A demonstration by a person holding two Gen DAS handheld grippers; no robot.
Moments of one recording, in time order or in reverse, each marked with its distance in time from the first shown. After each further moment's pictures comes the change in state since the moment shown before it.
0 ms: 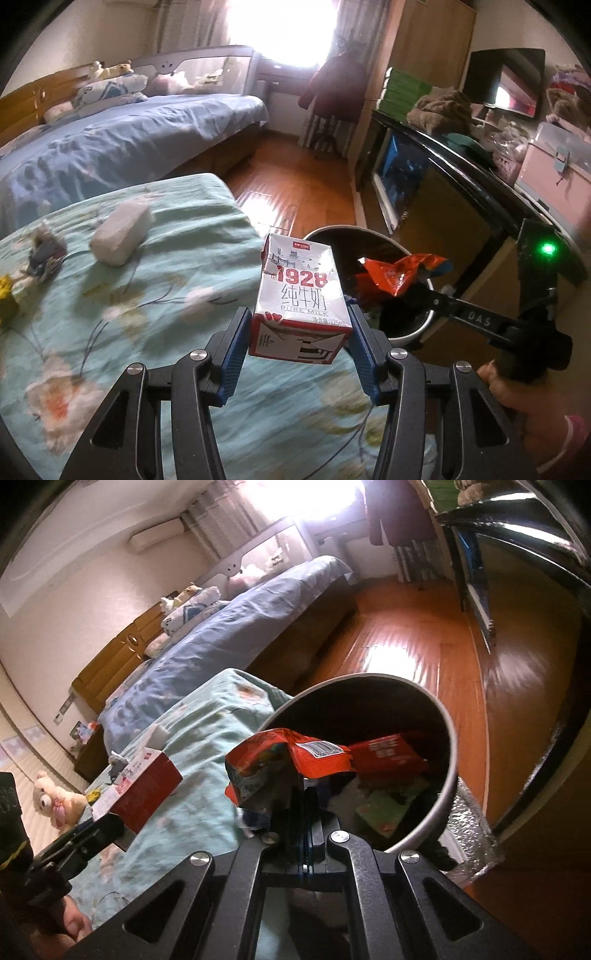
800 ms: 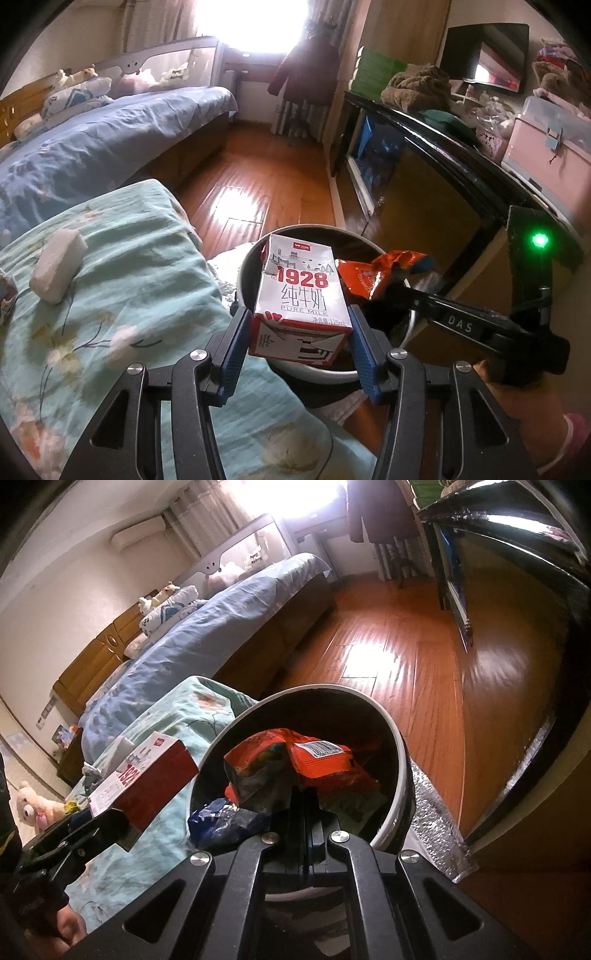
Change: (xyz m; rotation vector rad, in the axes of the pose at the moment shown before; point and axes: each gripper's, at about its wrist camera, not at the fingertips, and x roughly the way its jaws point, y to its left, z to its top) left arm 0.062 -0.037 0.029 0.078 0.060 -0.063; right arm 0.010 -0.031 0.018 0.015 0.022 -0.062
